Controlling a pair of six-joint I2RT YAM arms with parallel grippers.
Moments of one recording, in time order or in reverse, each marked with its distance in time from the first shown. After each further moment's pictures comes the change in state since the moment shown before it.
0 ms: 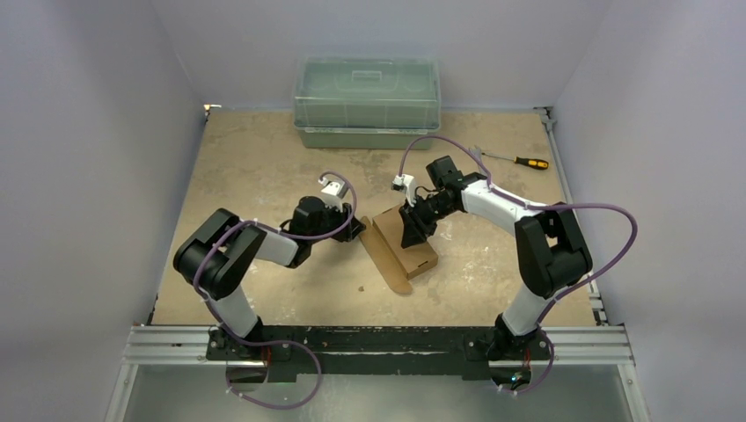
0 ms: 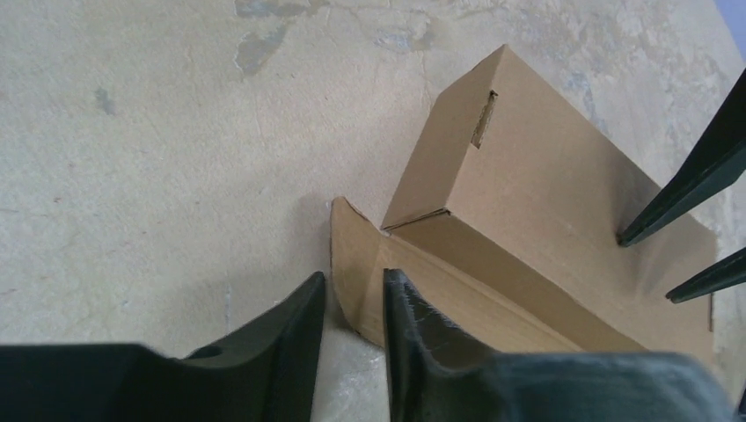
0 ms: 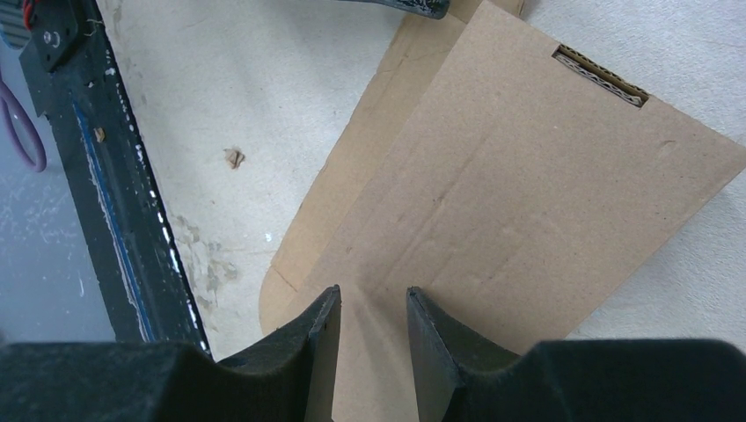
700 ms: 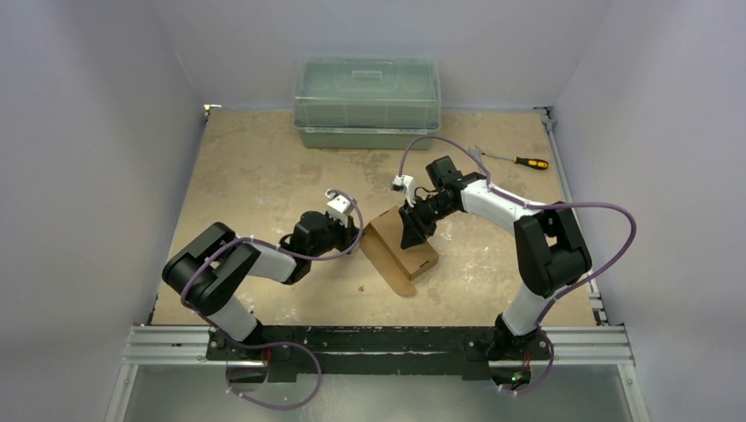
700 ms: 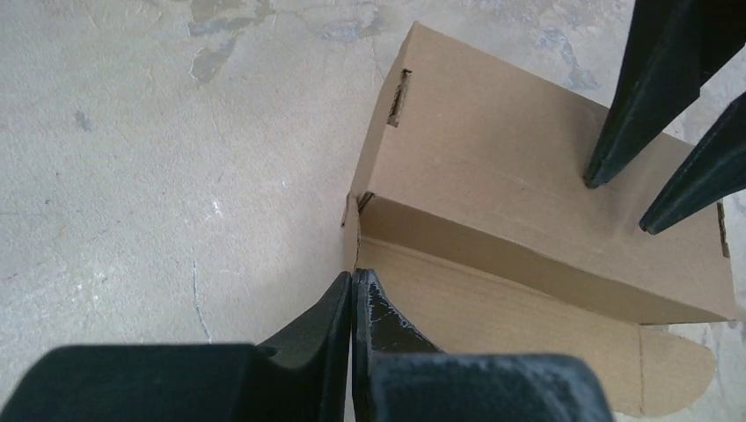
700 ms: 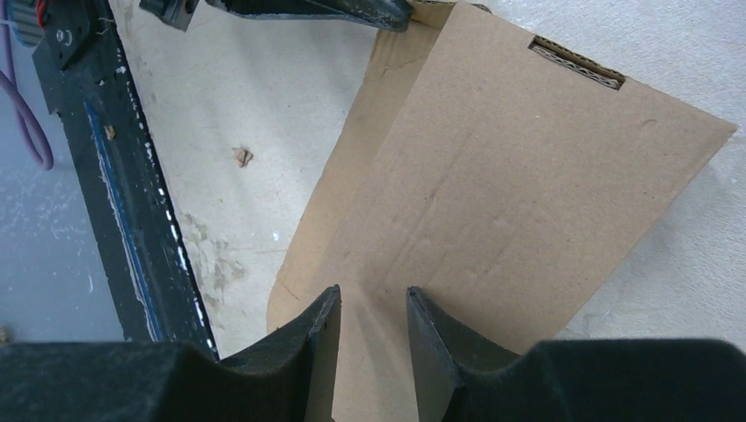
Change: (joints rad) left arm -0.098 -0.081 -0.107 0.094 -0.074 0.132; right arm 0.000 0.006 0.002 -0.006 -0.016 -0.005
